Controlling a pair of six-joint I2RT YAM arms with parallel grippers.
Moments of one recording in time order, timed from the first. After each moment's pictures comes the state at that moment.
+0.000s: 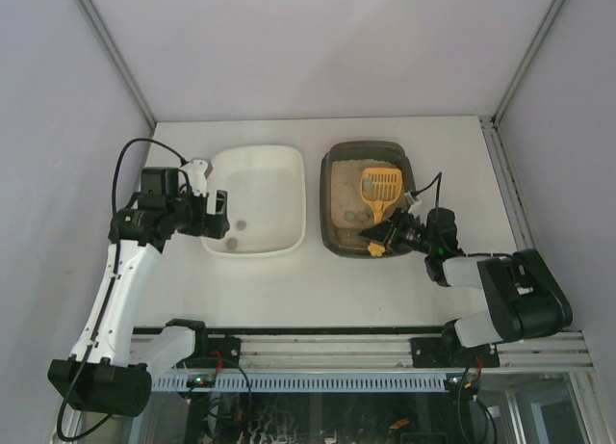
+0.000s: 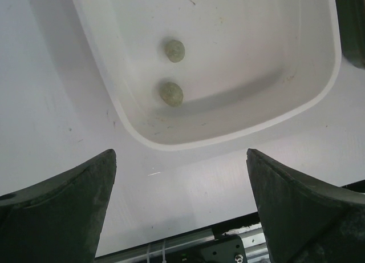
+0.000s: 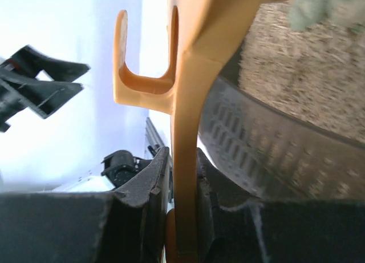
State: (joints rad) left arm -0.09 1.01 1.11 -0.92 0.14 0.05; right arm 0.22 1.40 0.32 0.72 -0.77 1.07
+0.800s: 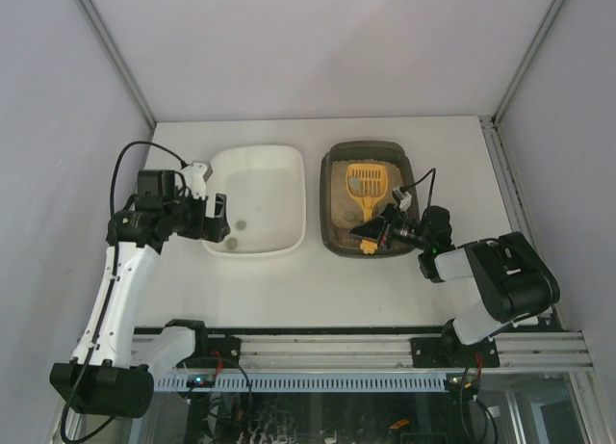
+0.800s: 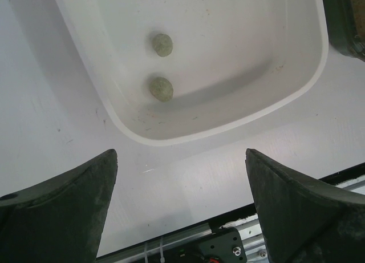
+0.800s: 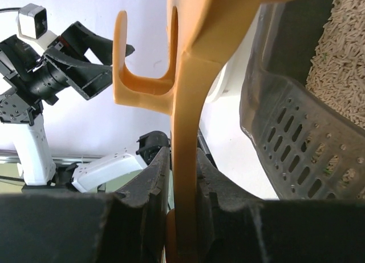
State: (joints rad) left arm -0.06 1.00 1.09 -0.95 0.22 0.10; right arm 0.27 1.56 0.35 1.09 -0.90 1.28
